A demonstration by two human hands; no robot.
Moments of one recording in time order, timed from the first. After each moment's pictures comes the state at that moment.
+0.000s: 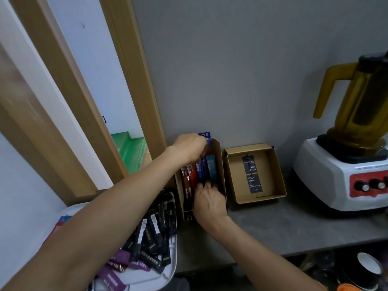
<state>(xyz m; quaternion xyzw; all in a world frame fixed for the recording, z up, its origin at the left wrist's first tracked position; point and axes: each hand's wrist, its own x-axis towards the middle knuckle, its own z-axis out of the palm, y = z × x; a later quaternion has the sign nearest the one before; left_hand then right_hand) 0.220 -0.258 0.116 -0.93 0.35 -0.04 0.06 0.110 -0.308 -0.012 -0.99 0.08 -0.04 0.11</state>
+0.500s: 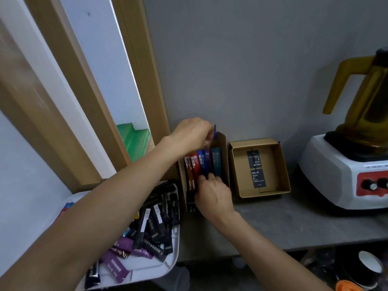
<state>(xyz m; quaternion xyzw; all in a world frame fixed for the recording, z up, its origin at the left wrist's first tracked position) 0.209 -0.250 0.134 -0.92 0.38 -0.12 0.00 0.100 -0.318 -0.008 -0.98 0.03 -0.12 0.16</state>
